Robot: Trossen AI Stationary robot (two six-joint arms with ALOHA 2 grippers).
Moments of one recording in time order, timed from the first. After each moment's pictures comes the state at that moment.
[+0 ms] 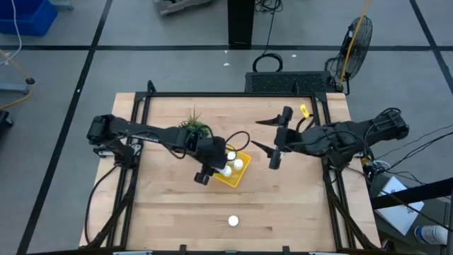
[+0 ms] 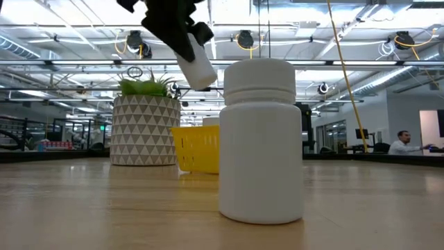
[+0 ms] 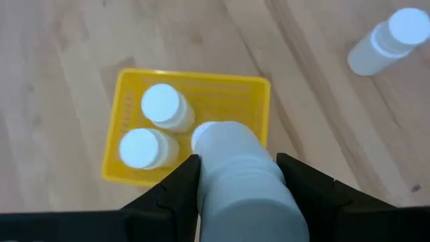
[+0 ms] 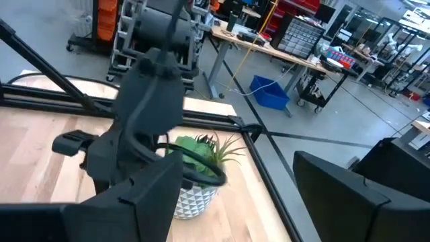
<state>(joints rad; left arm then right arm) -0.09 1.67 1.38 -0.73 0.11 0.29 0.33 1.25 1.39 -0.45 0.66 -0.15</state>
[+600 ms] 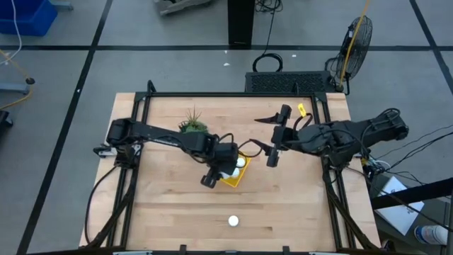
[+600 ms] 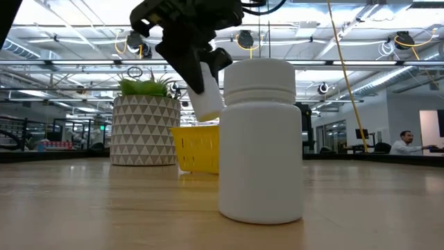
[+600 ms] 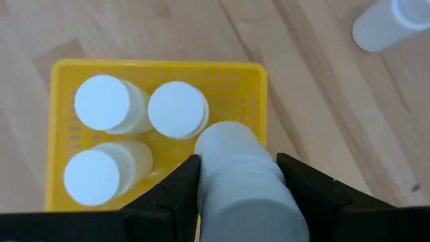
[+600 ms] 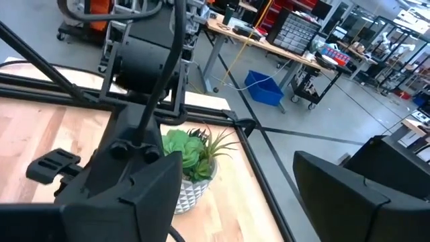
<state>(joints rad) -0.08 1.88 1.52 -0.82 0.18 0.35 0.30 1.25 1.39 -0.46 0.65 -0.17</state>
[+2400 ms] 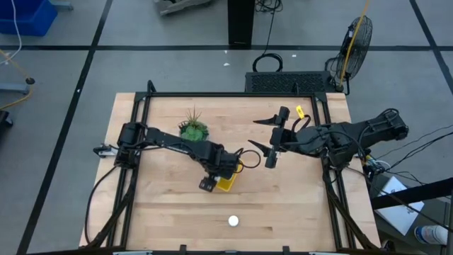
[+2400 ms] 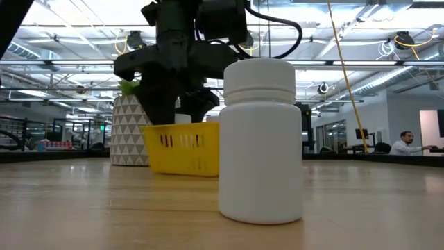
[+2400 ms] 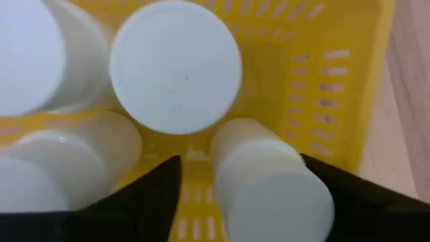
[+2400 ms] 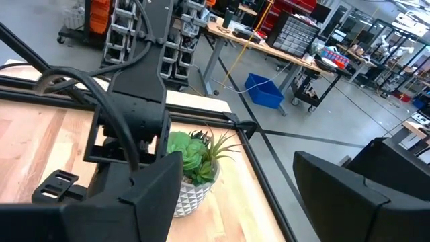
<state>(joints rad) -0.10 2.00 1.47 -0.89 0.13 0.27 0.30 1.25 1.35 -0.41 0.66 -0.18</state>
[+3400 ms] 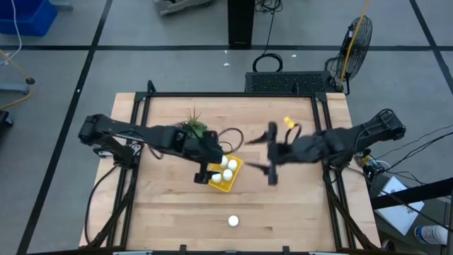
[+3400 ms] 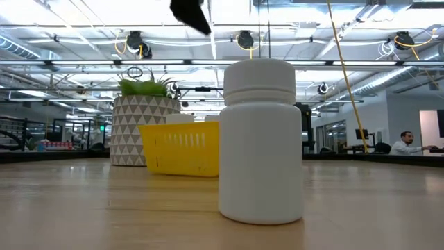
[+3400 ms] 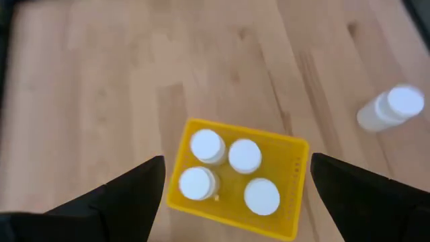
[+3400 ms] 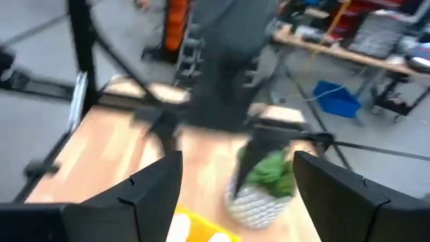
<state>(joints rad) -0.16 1.59 1.48 -0.79 -0.08 0.08 0.35 1.29 1.36 -0.38 0.42 -0.08</state>
